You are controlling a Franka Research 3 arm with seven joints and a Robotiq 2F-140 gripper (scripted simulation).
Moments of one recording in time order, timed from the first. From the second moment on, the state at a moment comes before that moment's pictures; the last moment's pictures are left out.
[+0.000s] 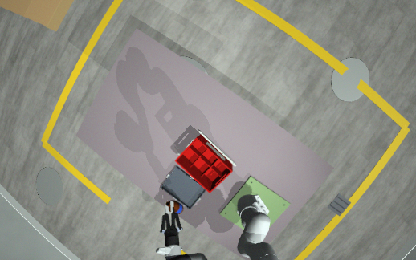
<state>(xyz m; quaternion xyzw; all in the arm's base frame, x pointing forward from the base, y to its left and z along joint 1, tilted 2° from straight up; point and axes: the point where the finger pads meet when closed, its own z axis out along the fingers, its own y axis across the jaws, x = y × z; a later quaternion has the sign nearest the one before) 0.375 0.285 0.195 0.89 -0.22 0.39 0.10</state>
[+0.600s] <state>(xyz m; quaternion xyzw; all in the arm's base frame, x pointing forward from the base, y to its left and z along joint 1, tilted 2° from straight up) 0.375 0.285 0.194 0.89 -0.22 0.39 0.11</state>
